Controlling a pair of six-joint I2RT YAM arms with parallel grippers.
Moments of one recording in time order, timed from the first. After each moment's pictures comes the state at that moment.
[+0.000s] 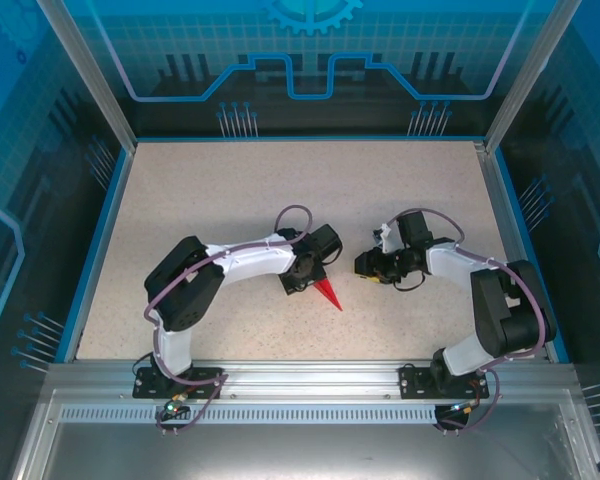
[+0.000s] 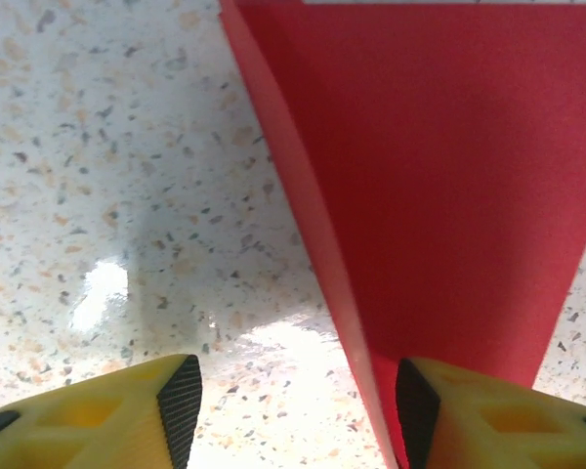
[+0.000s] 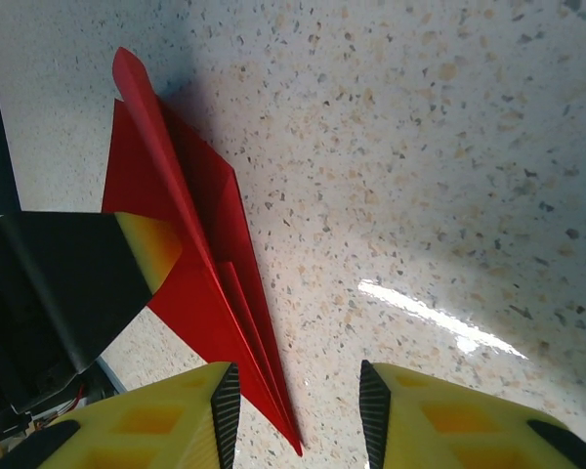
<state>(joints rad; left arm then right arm) -0.84 1.90 1.27 -0.75 -0.14 -1.34 0.22 1.52 0.71 -0.35 -0.71 0.42</state>
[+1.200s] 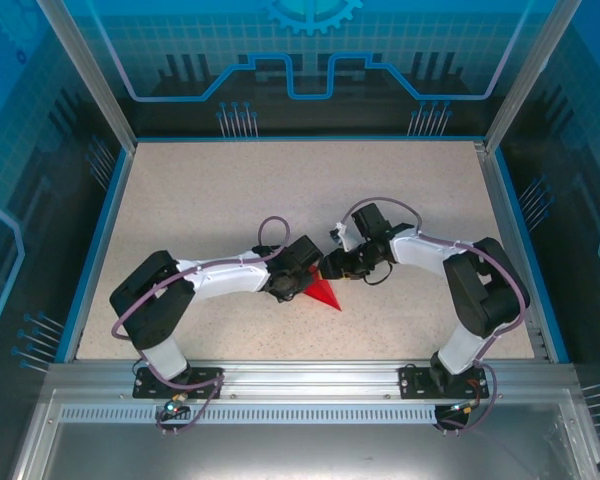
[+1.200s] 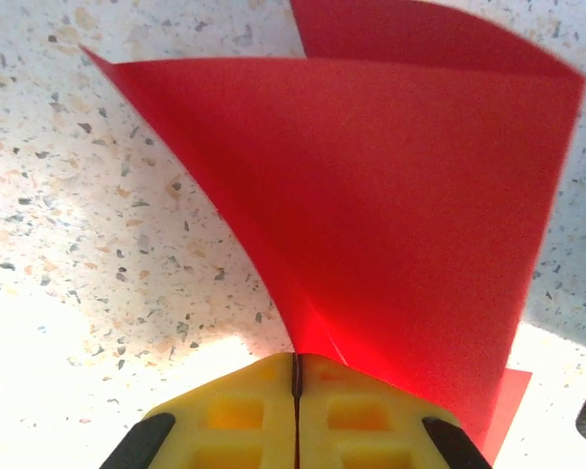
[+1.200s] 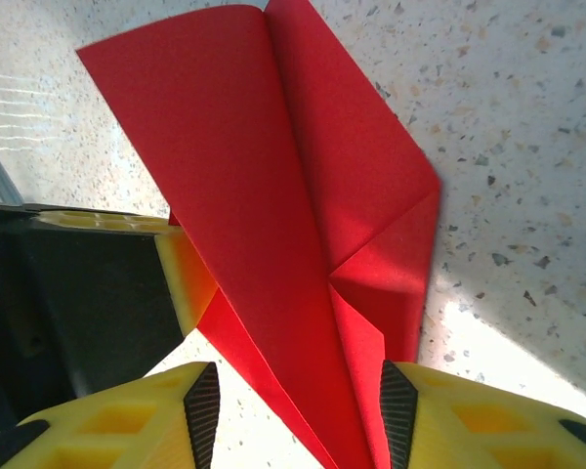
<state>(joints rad) -0.84 1.71 1.00 -0.50 -0.12 -1.34 0.48 1.69 0.93 -0.42 -0.67 0.31</state>
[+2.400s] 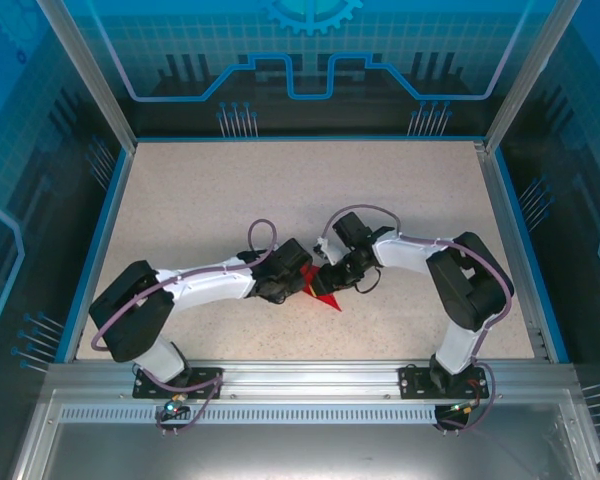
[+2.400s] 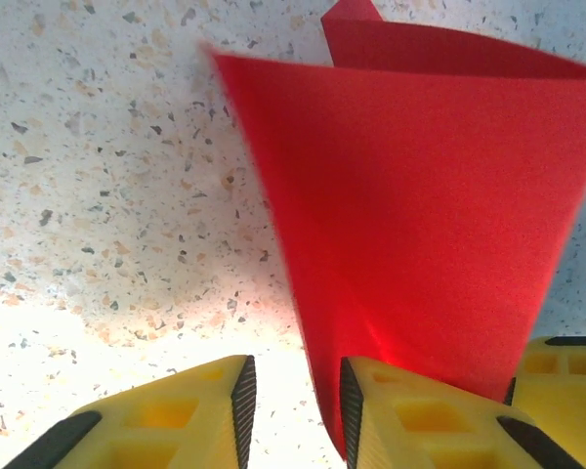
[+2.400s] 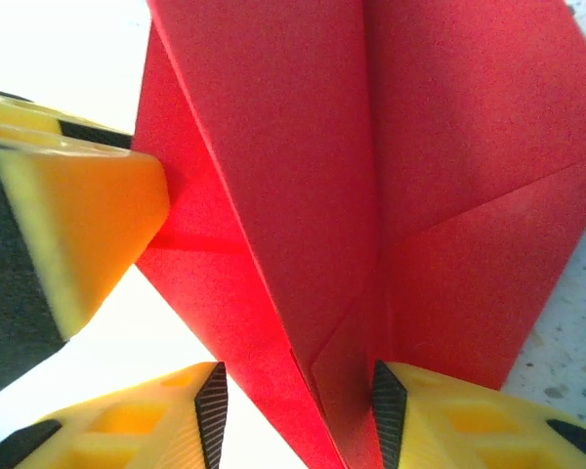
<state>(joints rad) -0.83 1.59 0.90 -0.47 -0.12 -1.32 0.59 1.77 0.98 -0.49 -0.61 0.15</state>
